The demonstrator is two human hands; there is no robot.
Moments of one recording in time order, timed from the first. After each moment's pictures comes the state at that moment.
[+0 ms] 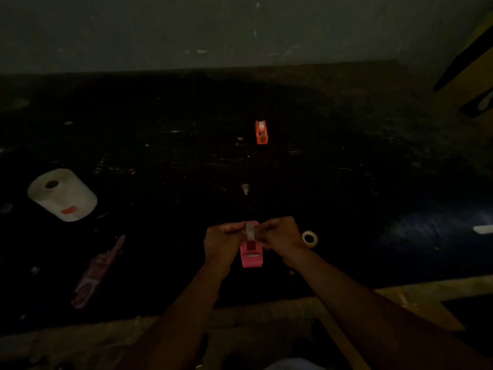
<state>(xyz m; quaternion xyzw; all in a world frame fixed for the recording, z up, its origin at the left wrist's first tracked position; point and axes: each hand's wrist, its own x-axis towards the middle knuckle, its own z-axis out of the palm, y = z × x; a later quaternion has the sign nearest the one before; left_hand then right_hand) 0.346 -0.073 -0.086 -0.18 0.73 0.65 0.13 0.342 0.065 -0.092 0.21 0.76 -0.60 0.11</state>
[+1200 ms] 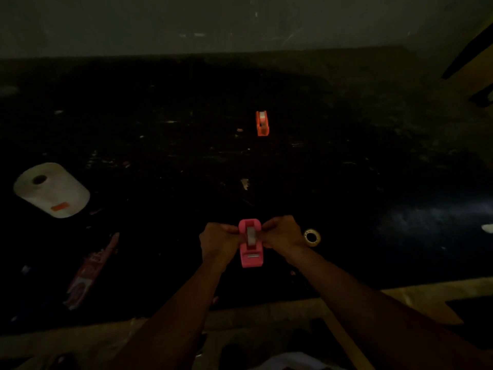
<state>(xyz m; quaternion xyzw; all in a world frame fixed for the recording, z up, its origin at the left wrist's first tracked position) 0.333 -0.076 -0.087 -0.19 0.83 0.50 0.15 0.330 0.068 -0.105 0.21 0.81 -0.53 0.14</state>
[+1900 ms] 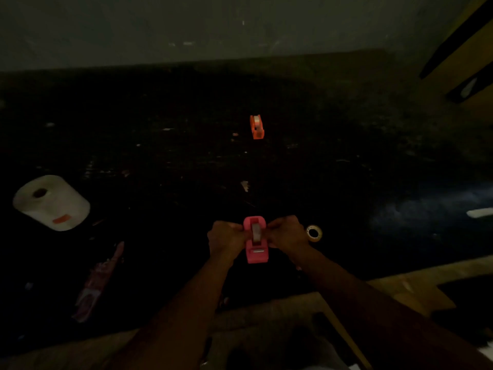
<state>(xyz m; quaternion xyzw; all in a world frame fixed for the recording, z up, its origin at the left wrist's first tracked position) 0.322 -0.080 -0.088 -0.19 0.81 0.52 0.18 0.335 0.057 -0.096 0.25 0.82 -0.50 0.11</state>
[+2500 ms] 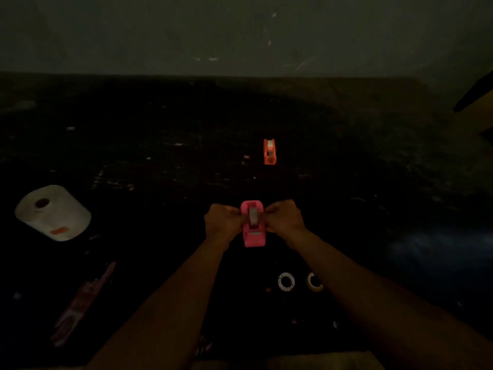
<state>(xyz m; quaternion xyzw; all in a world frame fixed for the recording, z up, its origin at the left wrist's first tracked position) 0.218 -0.063 -0.062 -0.22 0.80 0.55 0.11 0.224 0.078 -0.050 0.19 0.85 -0.48 0.09</state>
